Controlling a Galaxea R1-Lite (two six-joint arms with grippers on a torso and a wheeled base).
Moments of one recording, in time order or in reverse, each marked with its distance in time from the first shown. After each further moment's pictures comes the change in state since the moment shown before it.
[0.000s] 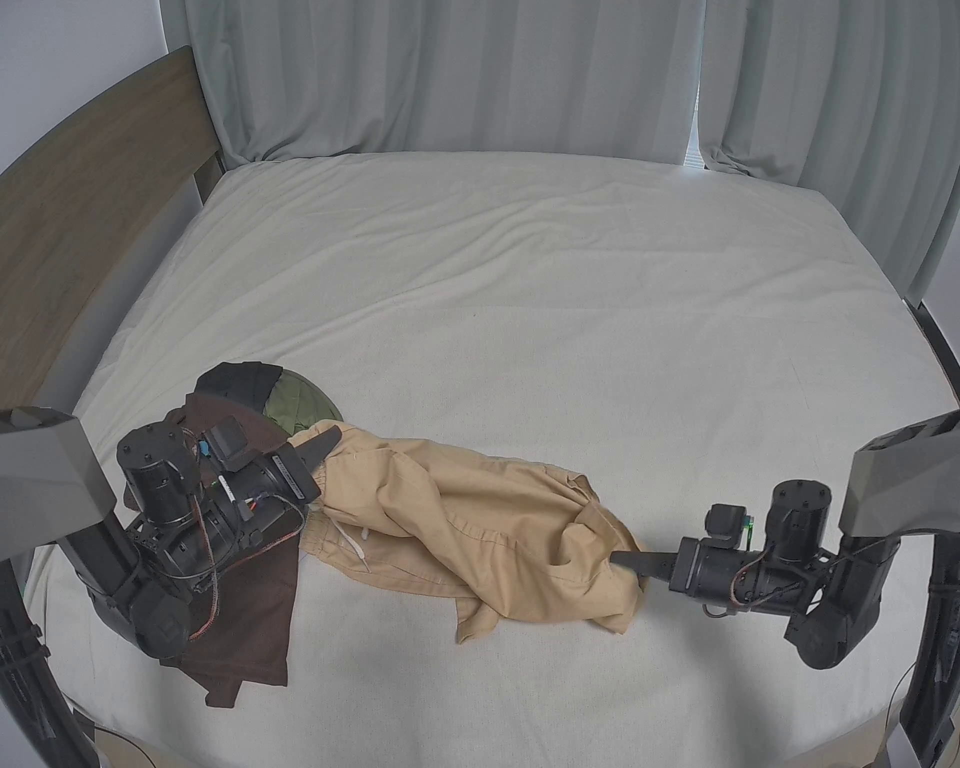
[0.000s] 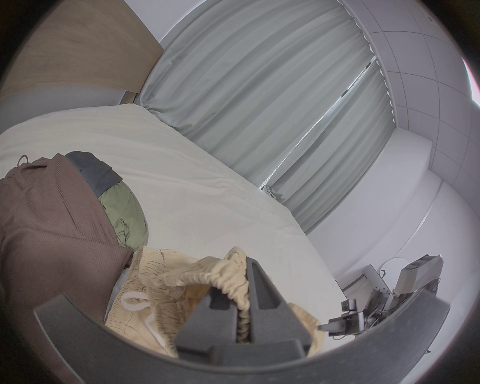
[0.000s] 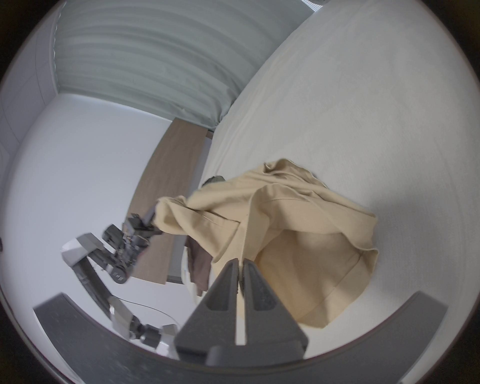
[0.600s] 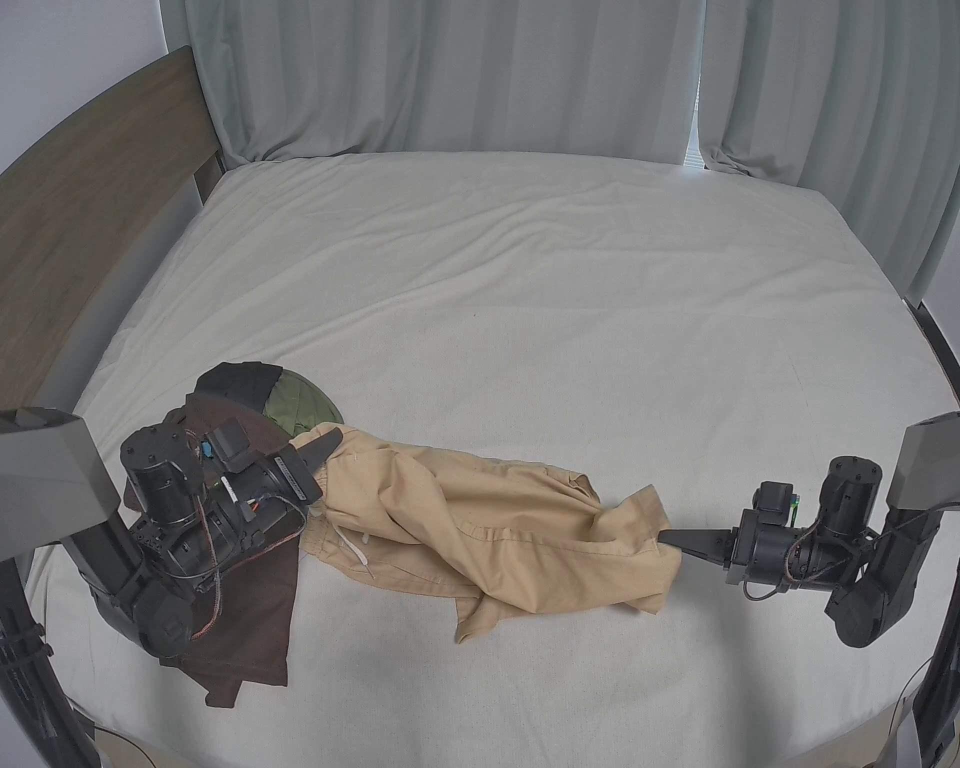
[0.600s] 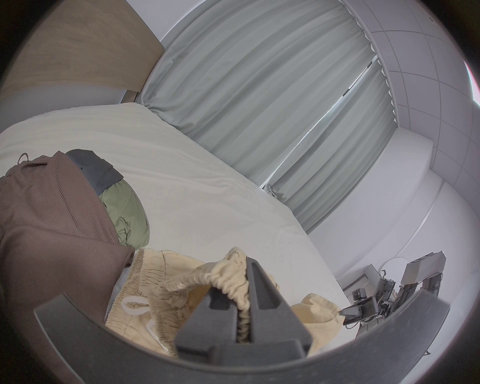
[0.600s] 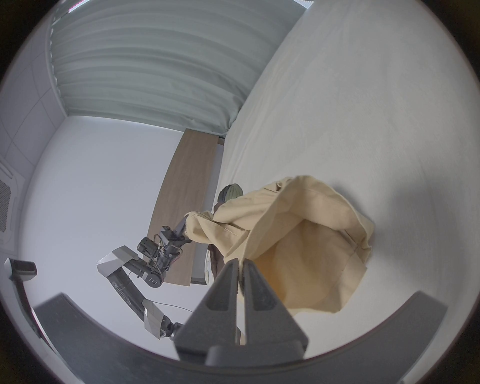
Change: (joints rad) left arm 0.002 0.014 -0.006 0.000 0.000 0.000; right arm -0.174 -0.100 0.046 0.003 0.247 0.077
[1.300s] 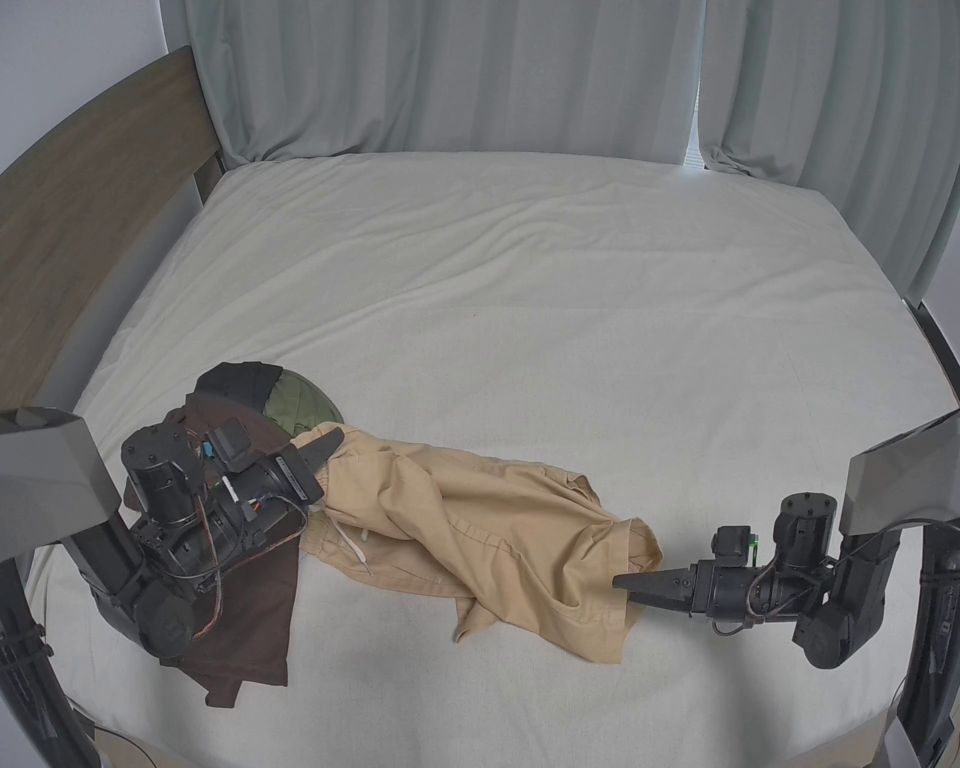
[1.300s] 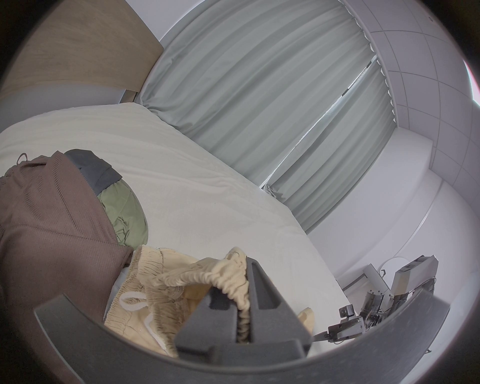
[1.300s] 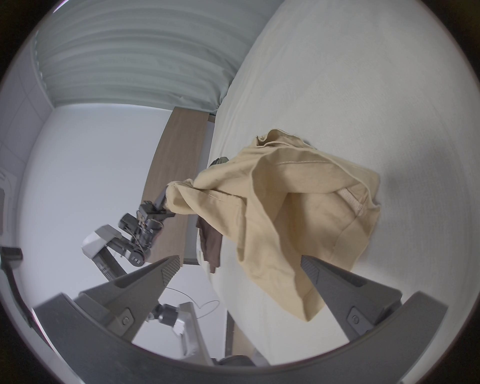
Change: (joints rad) left arm -0.004 0.000 -0.002 0.000 0.001 0.001; right arm 0.086 0.155 -0.006 -0.001 -0.012 -0.084
